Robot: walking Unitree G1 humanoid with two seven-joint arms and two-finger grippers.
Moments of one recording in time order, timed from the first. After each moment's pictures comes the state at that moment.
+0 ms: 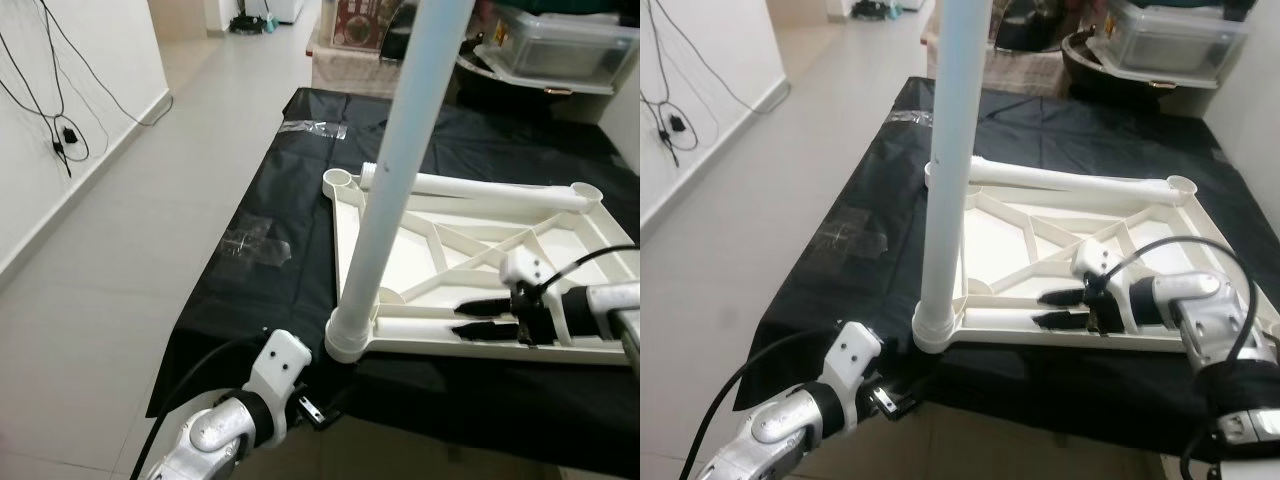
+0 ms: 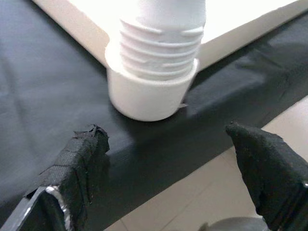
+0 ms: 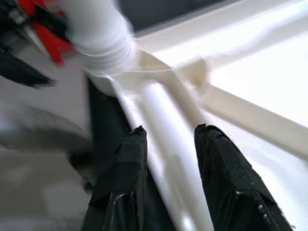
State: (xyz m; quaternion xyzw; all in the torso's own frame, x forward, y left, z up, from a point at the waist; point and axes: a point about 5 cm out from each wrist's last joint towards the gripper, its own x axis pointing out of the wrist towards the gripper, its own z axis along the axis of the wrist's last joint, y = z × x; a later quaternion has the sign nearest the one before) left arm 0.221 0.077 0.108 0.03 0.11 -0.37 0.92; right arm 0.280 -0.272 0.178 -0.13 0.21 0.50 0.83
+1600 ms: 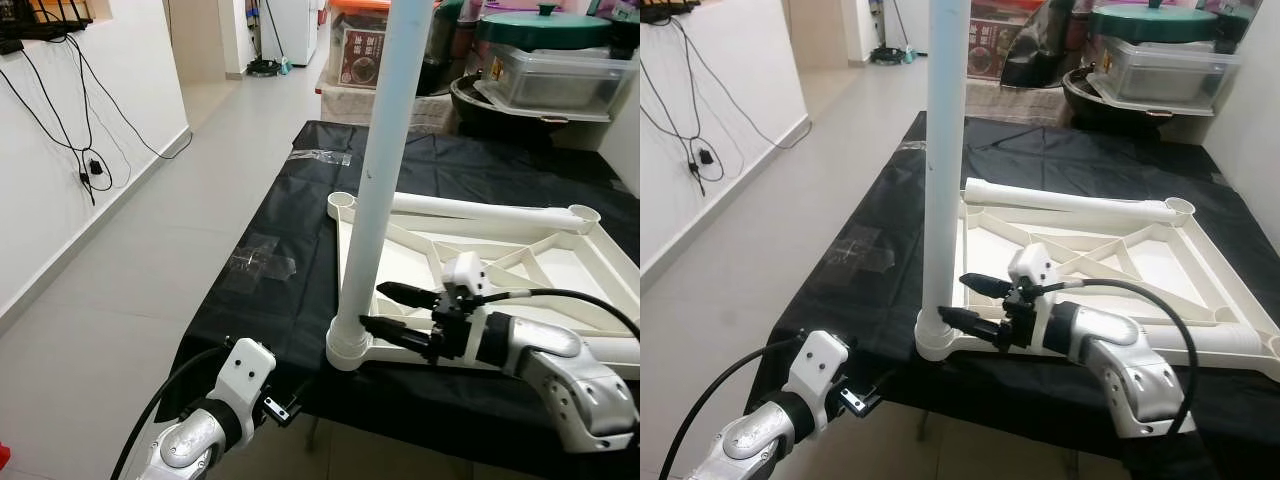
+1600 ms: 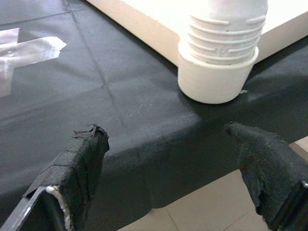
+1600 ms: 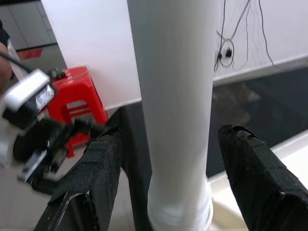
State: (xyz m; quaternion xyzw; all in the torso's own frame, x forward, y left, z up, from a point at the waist) left arm 0.226 0.112 0.102 0.08 0.08 -0.28 0.95; right arm 0.280 -0.168 0.187 -0.02 0.05 0.50 0.86
